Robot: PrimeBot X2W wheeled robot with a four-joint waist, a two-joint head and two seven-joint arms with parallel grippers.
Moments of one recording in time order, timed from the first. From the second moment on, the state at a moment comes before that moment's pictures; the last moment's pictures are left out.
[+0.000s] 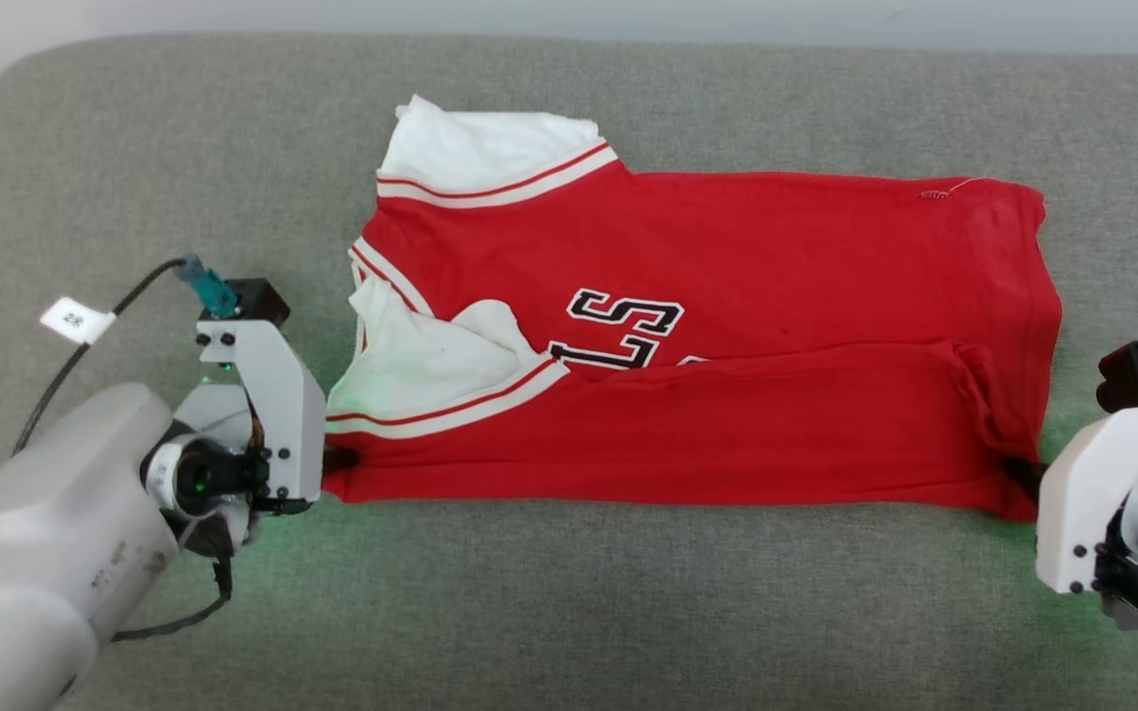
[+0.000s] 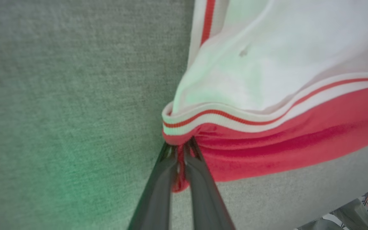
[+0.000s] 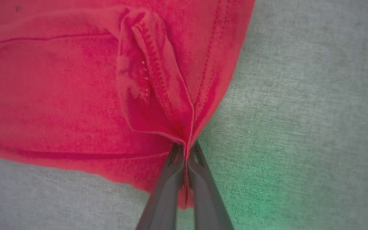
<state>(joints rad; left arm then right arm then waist) -0.97 0.63 -1.14 0.67 -1.45 0.03 0.65 -0.32 -0.25 -0.05 0.12 0.34 0.13 0.86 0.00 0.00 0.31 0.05</state>
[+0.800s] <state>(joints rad) -0.83 0.79 -1.20 0.27 -1.43 0.21 0.68 -0.12 -0.33 -0.08 -0.09 0.40 0.13 1.01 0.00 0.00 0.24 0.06</state>
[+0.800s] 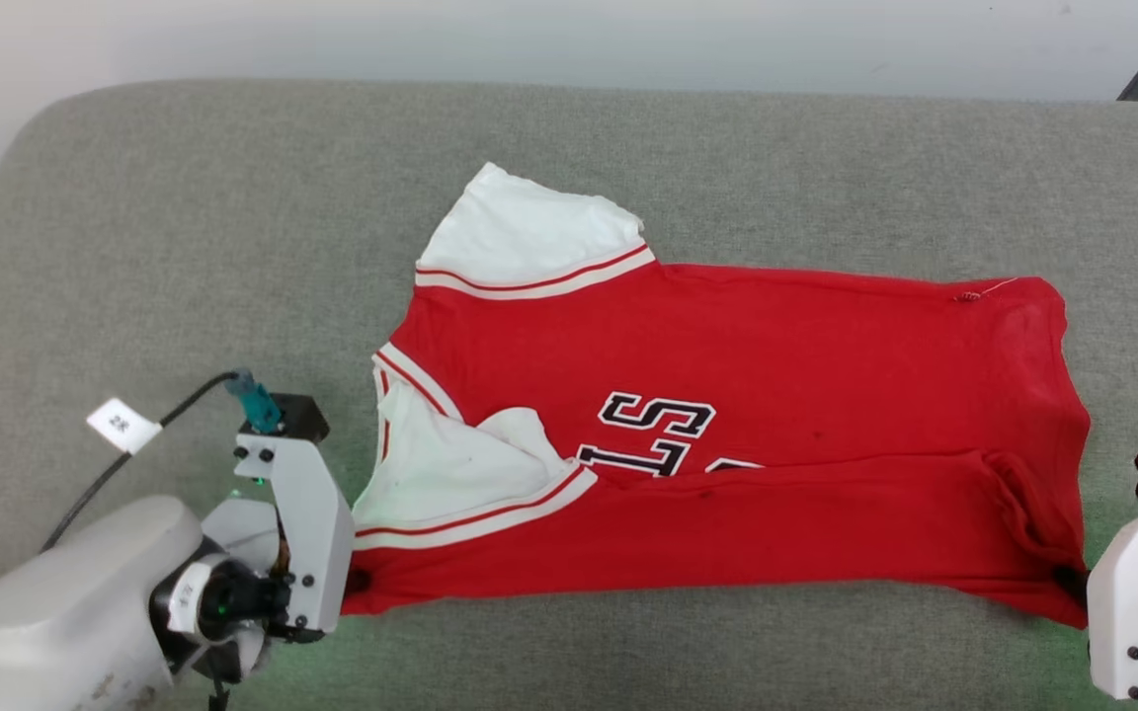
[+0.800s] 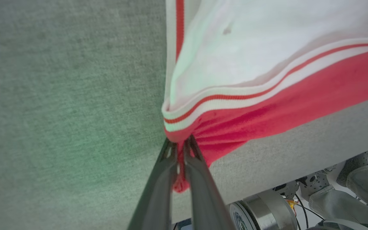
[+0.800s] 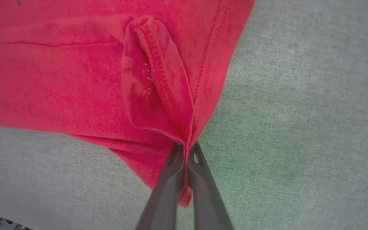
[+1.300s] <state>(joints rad) -0.85 0.86 -1.19 0.21 -1.40 0.24 0.67 -0.13 -0.34 -0.08 -0.12 0.43 0.13 0.97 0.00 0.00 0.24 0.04</state>
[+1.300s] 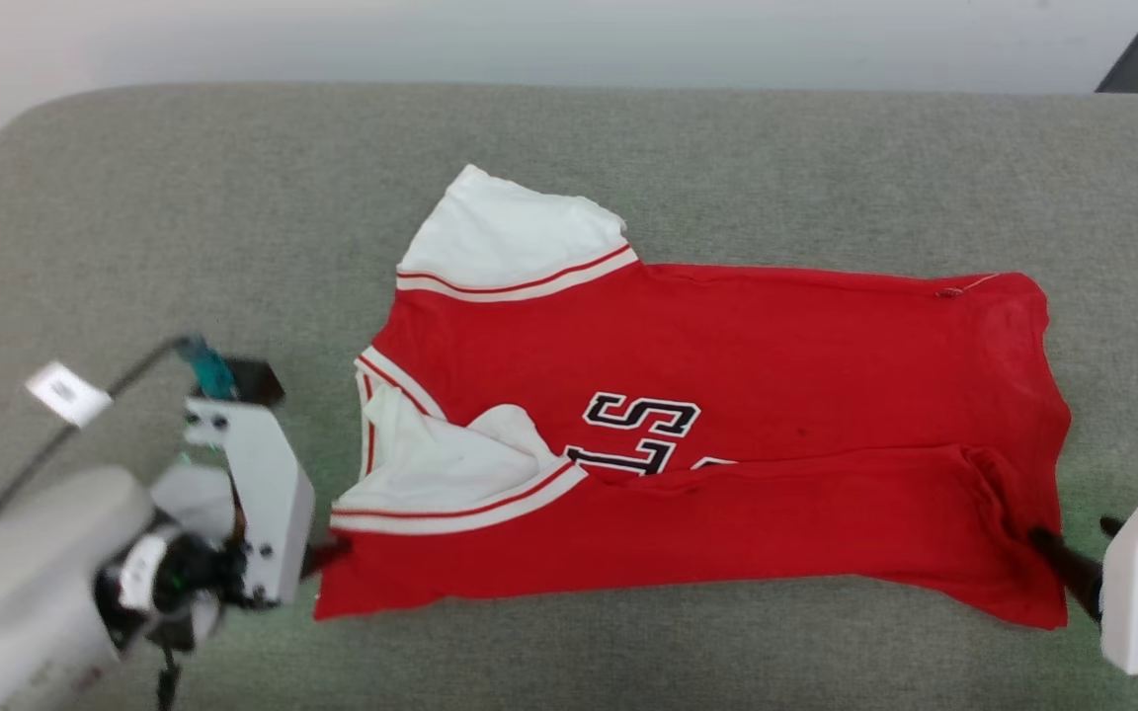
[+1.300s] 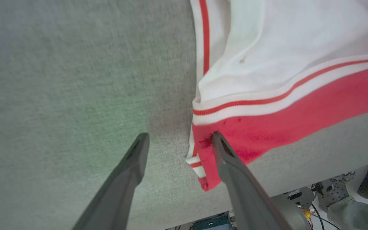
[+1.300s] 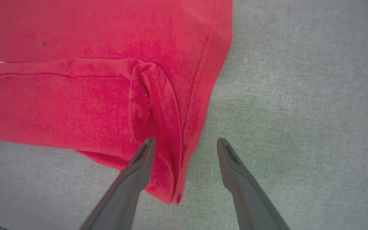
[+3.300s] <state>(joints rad) -1.47 0.67 -1.05 0.95 -1.27 -0.02 0.82 -0.39 -0.12 0.09 -0.09 0.23 0.13 0.14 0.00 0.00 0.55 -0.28</state>
